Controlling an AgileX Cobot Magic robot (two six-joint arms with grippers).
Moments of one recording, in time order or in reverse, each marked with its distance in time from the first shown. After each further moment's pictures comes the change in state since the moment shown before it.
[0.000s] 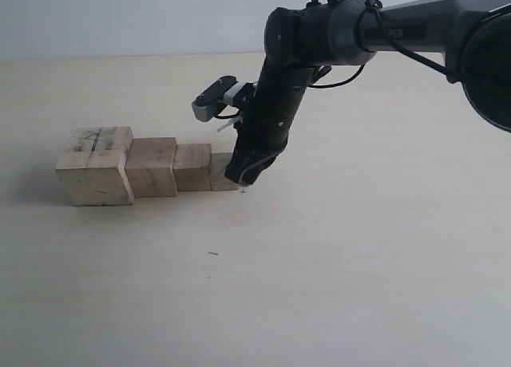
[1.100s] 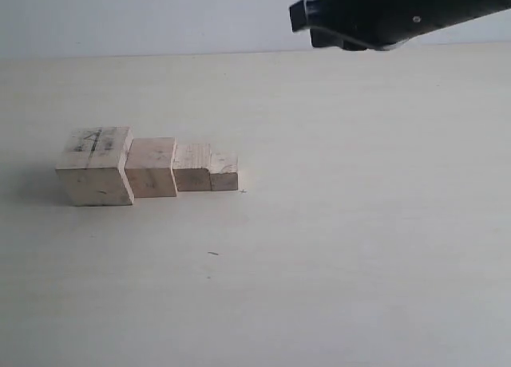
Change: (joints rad) left arm 0.000 0.000 0.000 0.000 0.002 0.000; right arm -0.101 -0.887 0.686 0.181 -0.559 0.400
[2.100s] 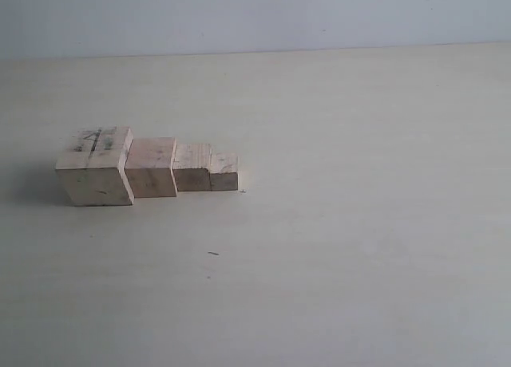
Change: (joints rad) left arm 0.000 0.000 0.000 0.000 0.000 0.000; right arm -0.371 -0.588 0.206 -0.211 0.010 0.090
